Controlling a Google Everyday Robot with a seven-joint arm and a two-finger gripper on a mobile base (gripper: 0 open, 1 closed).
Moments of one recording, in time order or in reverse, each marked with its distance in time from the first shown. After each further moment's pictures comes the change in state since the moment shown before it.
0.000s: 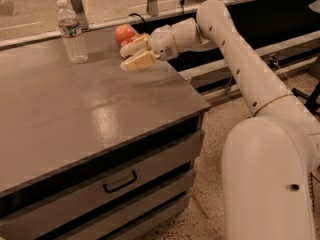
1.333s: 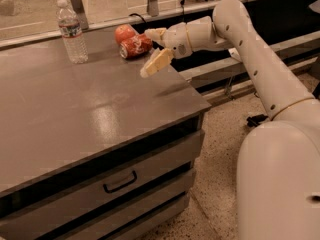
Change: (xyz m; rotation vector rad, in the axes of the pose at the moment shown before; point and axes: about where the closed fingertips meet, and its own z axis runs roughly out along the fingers) arm 0.007 -0.009 -0.043 0.103 0.018 0.055
